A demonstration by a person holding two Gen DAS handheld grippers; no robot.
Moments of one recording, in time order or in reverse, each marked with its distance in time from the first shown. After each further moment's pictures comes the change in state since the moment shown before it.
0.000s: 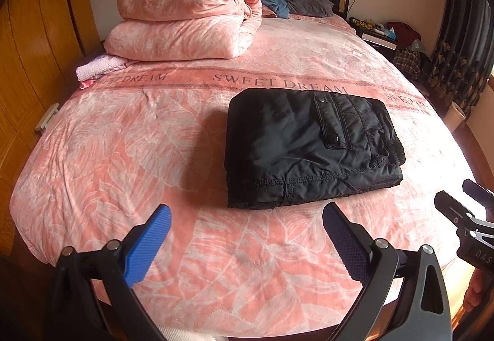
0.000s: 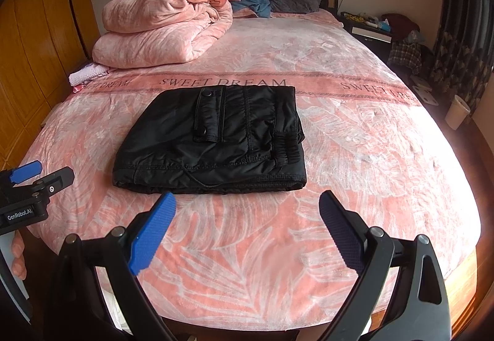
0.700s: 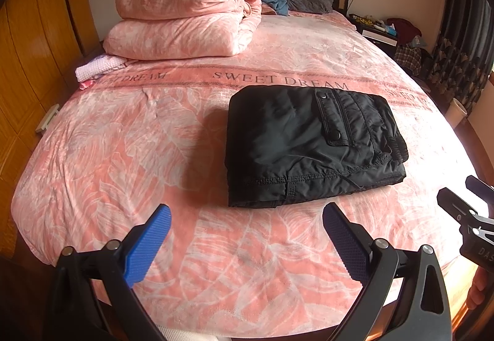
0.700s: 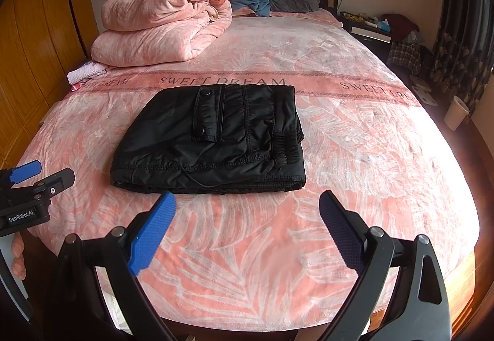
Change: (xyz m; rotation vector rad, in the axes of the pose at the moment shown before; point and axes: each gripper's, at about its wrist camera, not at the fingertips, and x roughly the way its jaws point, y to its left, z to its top) left arm 0.006 0.003 -0.001 0.006 0.008 0.002; right arm 0.003 0.001 0.001 -0.003 0.006 -0.008
